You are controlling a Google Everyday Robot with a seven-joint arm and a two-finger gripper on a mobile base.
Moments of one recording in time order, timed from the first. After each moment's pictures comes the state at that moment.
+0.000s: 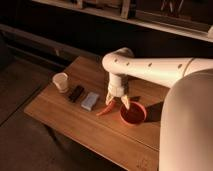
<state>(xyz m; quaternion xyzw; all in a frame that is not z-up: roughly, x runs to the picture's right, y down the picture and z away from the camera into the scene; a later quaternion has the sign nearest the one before) 0.077 0.089 0.744 -0.22 0.34 0.73 0.55</state>
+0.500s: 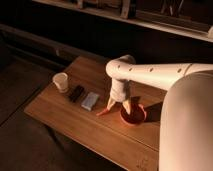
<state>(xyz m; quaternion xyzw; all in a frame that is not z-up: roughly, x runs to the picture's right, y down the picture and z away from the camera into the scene) 0.076 0.119 0.768 -0.25 0.34 0.72 0.55</state>
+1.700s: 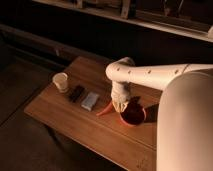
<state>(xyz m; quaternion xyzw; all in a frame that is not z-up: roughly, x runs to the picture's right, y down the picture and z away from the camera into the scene) 0.086 0.110 0.770 -0.21 0.34 0.74 0.55</state>
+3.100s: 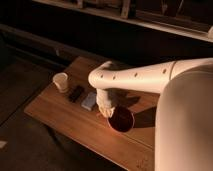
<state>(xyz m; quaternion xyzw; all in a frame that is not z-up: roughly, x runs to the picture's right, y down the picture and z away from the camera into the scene) 0.018 0.136 0.731 -0.20 0.33 0.74 0.56</state>
